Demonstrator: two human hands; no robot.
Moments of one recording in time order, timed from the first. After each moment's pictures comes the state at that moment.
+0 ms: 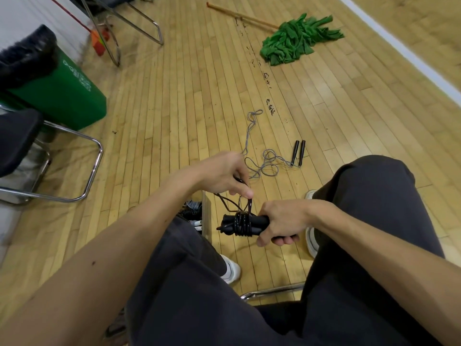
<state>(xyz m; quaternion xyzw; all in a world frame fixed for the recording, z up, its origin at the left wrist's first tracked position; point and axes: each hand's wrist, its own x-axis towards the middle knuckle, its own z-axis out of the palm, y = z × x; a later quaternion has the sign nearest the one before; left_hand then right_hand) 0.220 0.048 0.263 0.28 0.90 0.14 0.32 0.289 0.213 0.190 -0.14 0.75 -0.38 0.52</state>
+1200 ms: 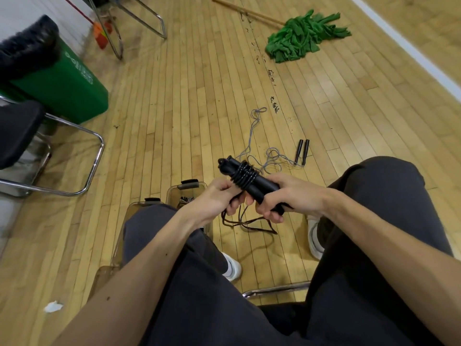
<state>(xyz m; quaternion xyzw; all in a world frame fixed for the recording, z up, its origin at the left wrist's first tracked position) 0.273 0.017 0.211 0.00 0.79 0.53 0.30 0.280 0.221 0.212 -0.12 0.60 -0.67 0.42</state>
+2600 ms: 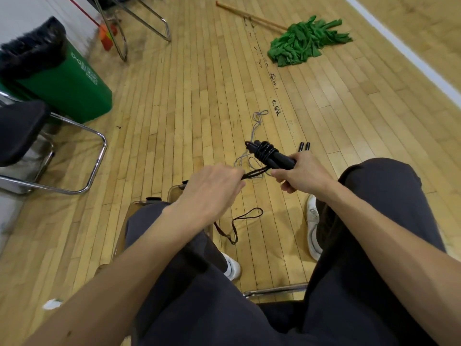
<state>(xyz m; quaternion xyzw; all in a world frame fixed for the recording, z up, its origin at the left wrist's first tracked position) 0.288 0.036 0.276 0.24 0.97 -0.04 0.05 0.254 0.235 0.188 0.09 0.80 -0.56 0.17</state>
